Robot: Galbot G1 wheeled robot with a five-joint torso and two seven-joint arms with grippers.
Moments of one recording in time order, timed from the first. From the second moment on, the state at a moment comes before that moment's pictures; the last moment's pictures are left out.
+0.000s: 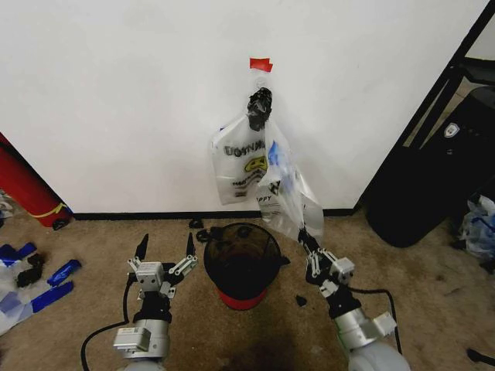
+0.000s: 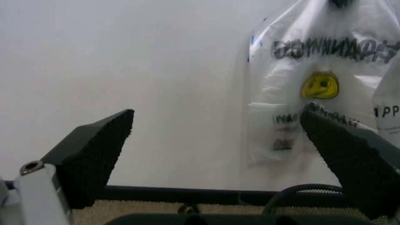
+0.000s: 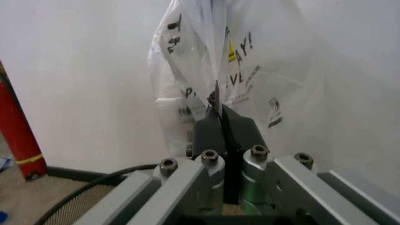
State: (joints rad) left arm 1.71 -1.36 -0.39 -2.26 -0.05 -0.18 -0.26; right arm -1.63 1.30 0.40 2.05 0.31 0.32 -0.18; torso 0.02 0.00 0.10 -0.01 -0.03
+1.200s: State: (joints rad) left arm 1.25 -0.76 -0.27 -2.45 -0.75 0.21 -0.35; right arm -1.25 1.29 0.26 1.97 0.40 0.16 -0.05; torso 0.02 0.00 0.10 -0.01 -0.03
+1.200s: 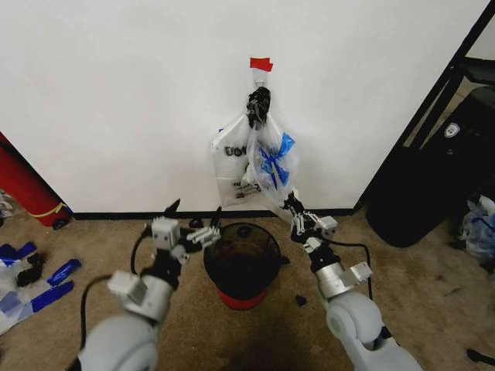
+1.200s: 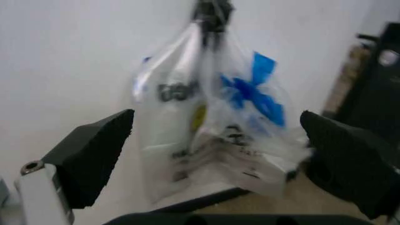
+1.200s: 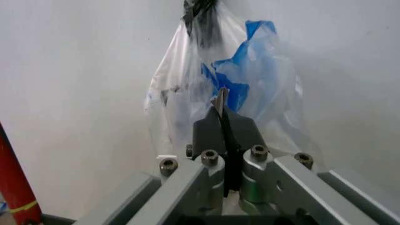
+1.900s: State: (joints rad) left arm 0.17 -0.91 0.54 -2.04 -1.01 0.52 -0.51; right arm -1.36 1.31 0.41 2.01 0.40 0.20 -0.05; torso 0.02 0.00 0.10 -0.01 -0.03
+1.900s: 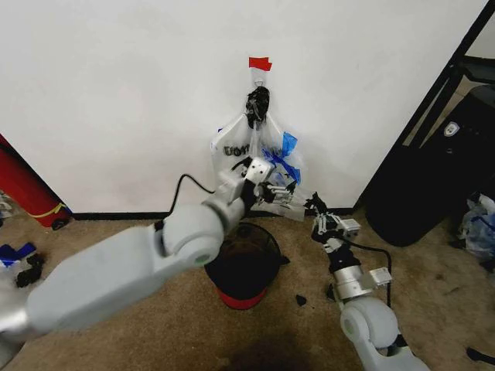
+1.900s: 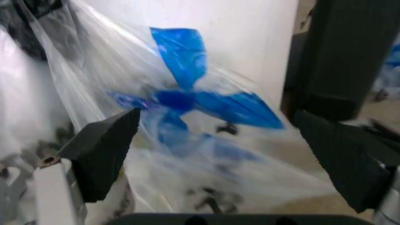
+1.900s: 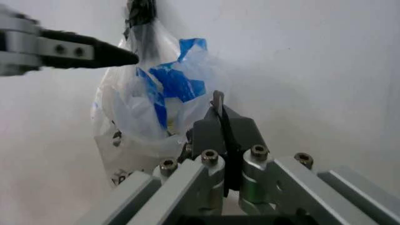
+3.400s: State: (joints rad) left arm -0.06 -1.08 0.74 -1.85 -1.29 0.74 -0.78; right arm -1.38 1.29 0.45 2.05 0.44 0.20 -0.05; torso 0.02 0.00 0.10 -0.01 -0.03
